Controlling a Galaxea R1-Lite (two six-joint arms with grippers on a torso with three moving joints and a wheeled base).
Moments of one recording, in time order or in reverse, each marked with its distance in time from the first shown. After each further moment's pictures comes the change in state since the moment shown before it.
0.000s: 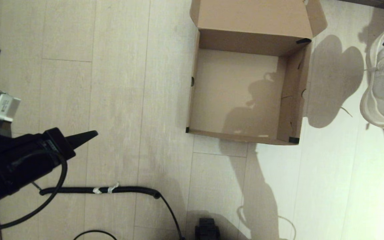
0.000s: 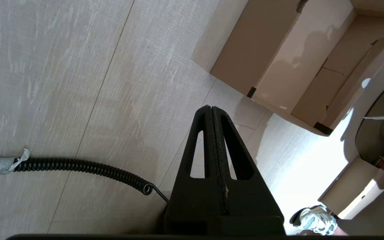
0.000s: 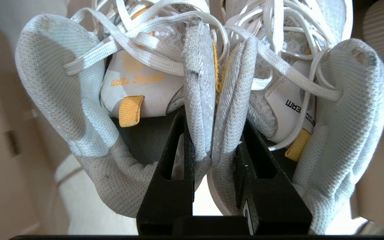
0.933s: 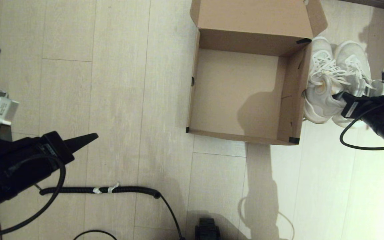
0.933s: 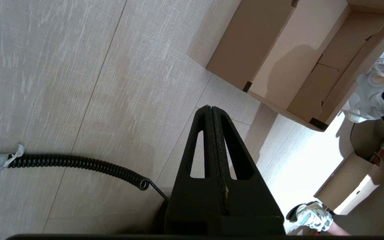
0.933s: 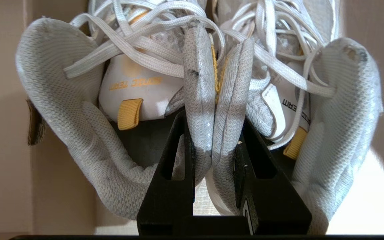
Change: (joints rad) left arm -0.009 -0.018 0.025 -0.010 -0.006 -0.005; right arm -0.095 0.502 -0.085 -0.446 0.491 -0.075
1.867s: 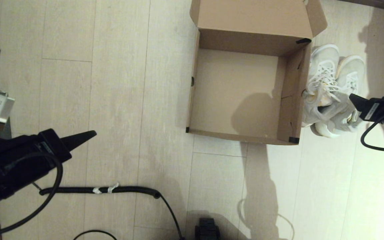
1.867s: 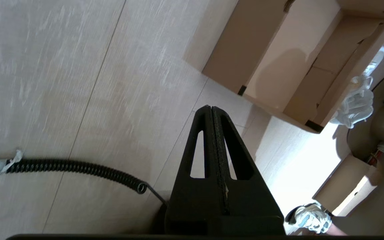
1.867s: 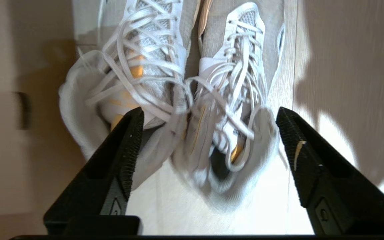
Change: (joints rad) left arm -0.004 -0.012 -0.011 0.001 0.000 -0.001; right arm -0.041 -0.145 0.041 0.173 0.006 0.054
